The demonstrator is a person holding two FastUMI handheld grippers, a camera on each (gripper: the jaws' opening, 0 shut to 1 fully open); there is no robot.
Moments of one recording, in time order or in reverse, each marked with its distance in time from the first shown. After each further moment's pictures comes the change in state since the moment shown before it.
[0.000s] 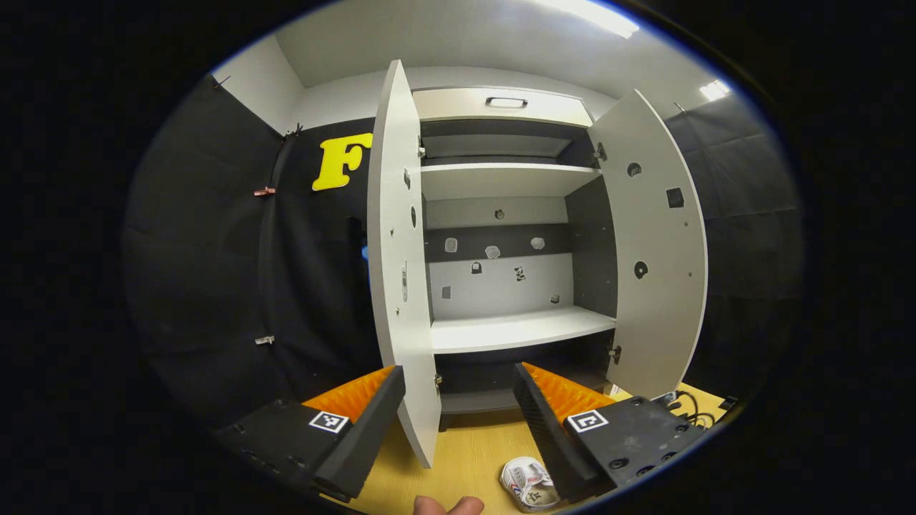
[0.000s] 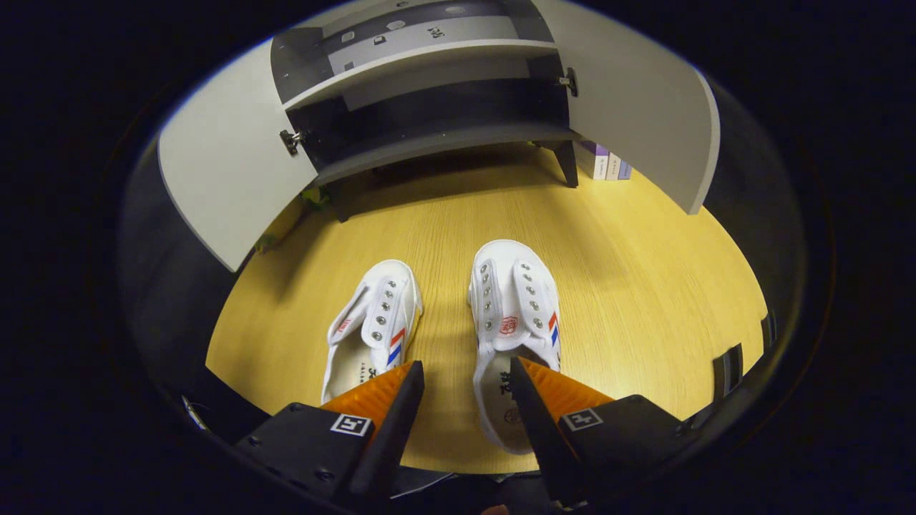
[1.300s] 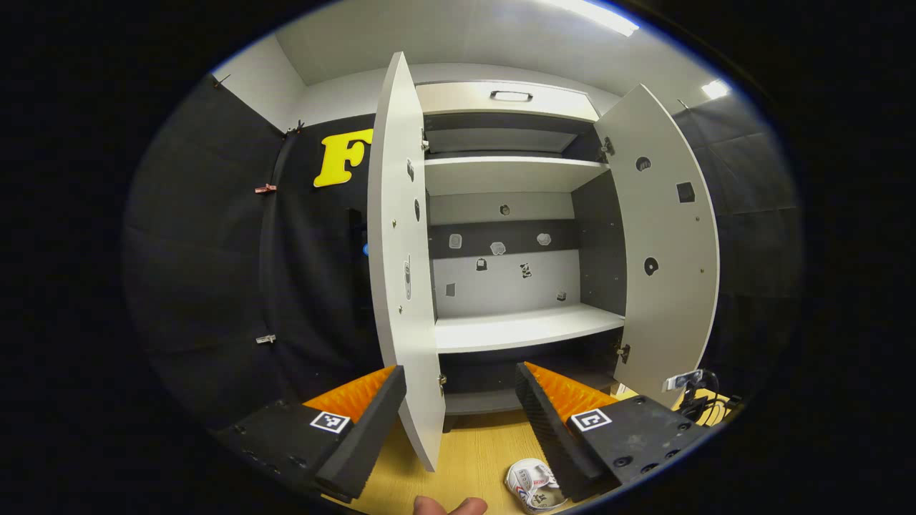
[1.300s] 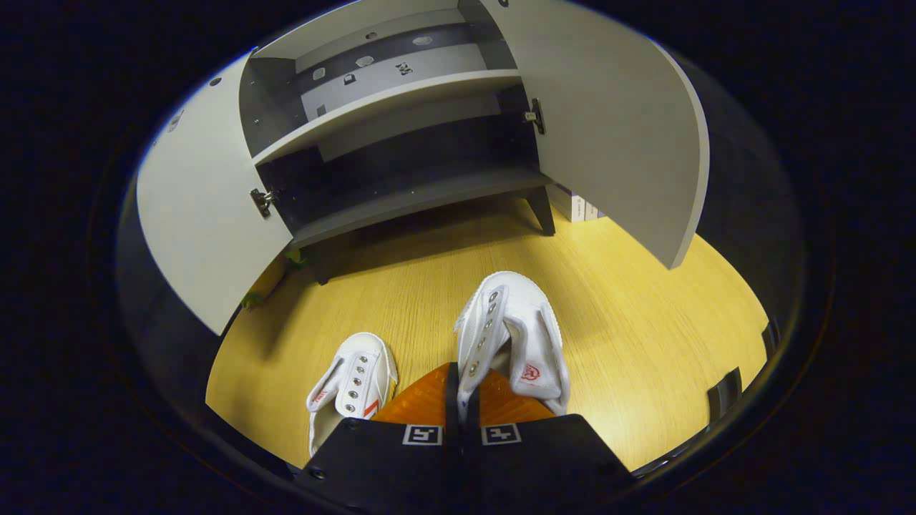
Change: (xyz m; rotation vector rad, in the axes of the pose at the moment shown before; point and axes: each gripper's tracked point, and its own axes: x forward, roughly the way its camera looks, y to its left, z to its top) left arm 0.016 0.009 -0.005 0.003 0.010 0.018; right arm -0.008 -0.022 0.079 0.088 -0.226 0.018
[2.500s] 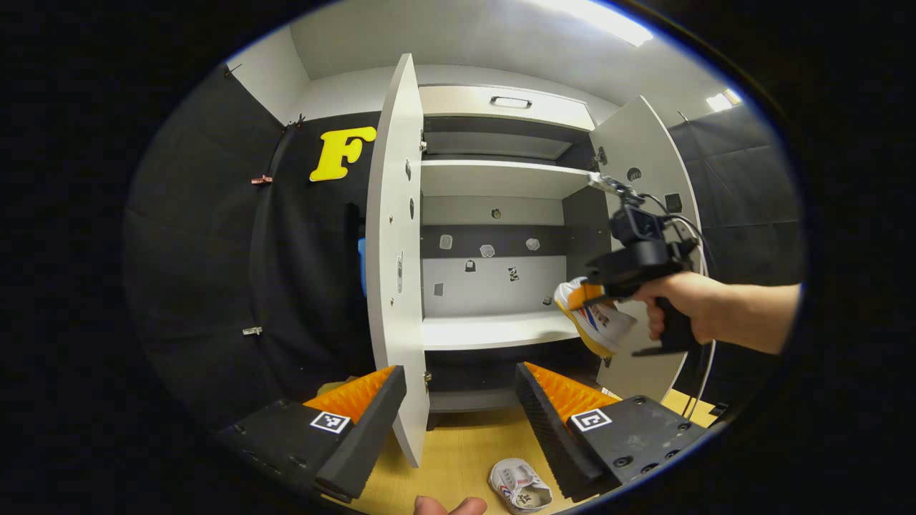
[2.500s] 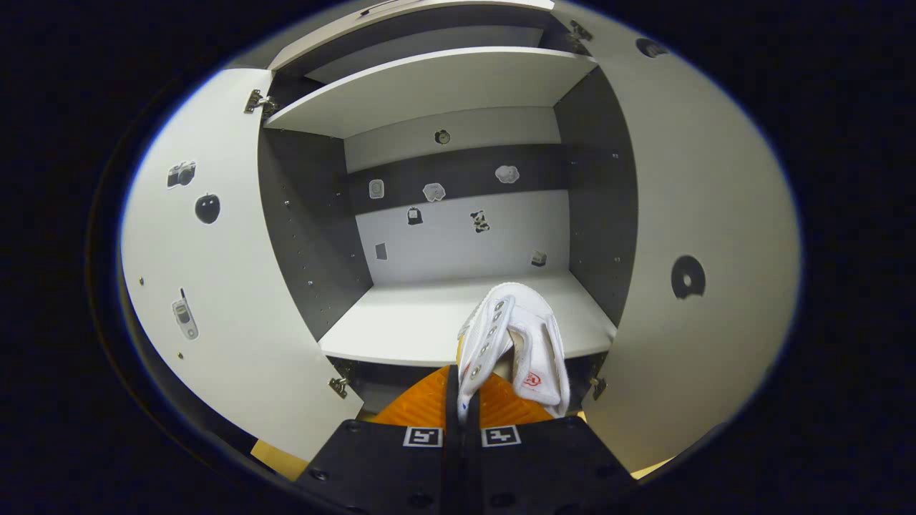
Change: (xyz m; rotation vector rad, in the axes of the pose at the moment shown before) left arm -0.011 -0.011 -0.005 -0.054 -0.009 -0.058; right arm -0.036 0.134 0.367 -0.171 -0.274 0.107
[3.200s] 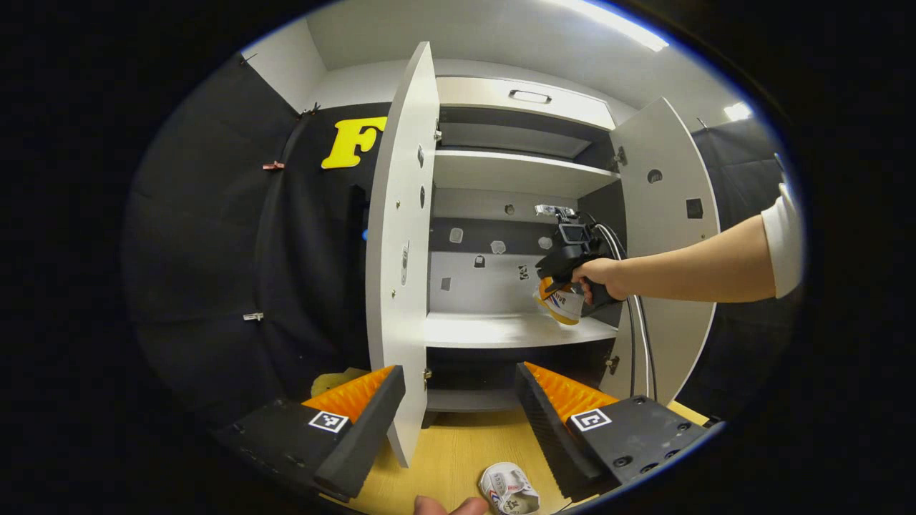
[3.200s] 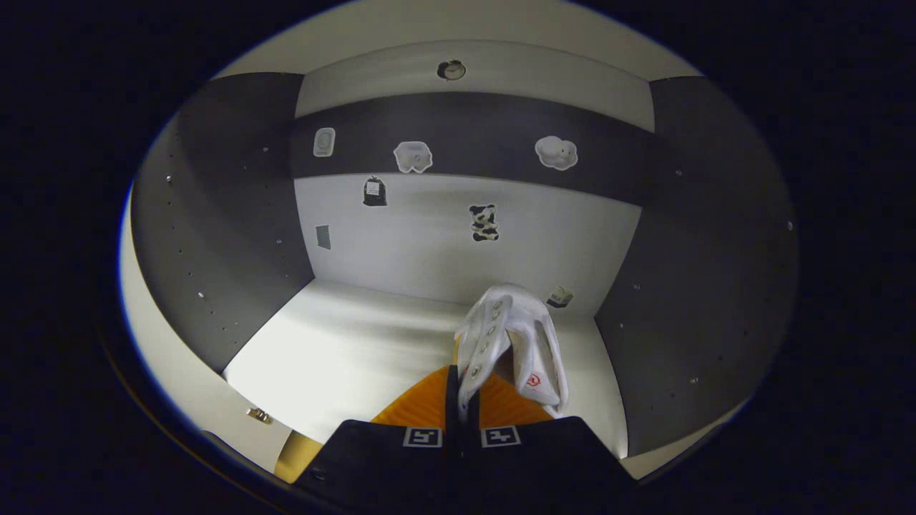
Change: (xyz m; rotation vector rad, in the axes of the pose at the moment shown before) left arm 0.020 0.005 -0.004 -0.047 0.013 0.058; right arm 0.207 -0.033 0.036 -0.199 0.189 -0.050
